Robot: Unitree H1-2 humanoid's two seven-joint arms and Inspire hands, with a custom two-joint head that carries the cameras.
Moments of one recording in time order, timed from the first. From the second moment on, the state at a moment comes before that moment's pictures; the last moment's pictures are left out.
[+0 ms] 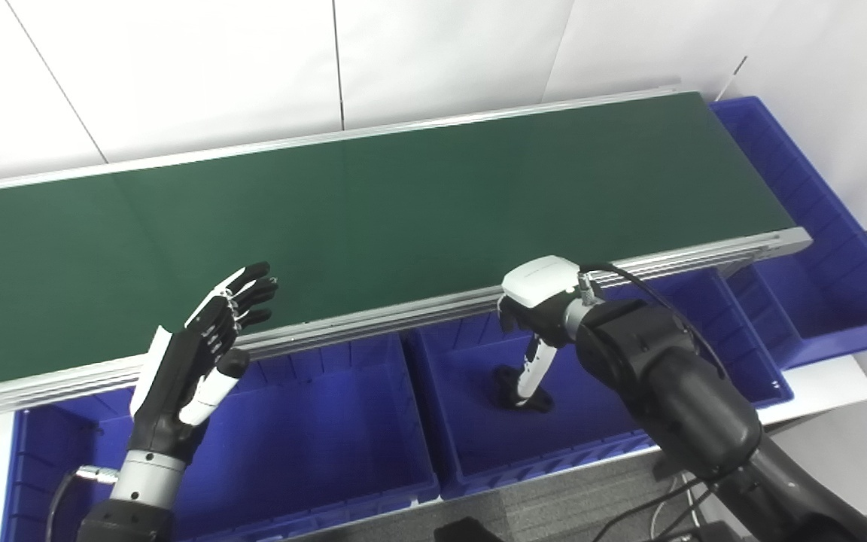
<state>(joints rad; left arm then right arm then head) 0.12 0.12 -0.21 -0.19 0.03 -0.07 -0.24 -0.08 -0.46 0.35 -0.42 -1.34 0.33 1.12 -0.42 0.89</state>
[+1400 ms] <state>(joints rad) 0.19 0.05 -0.30 -0.07 0.15 -0.17 -0.20 0.26 -0.02 -0.03 0.01 -0.09 -0.23 0.25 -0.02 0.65</state>
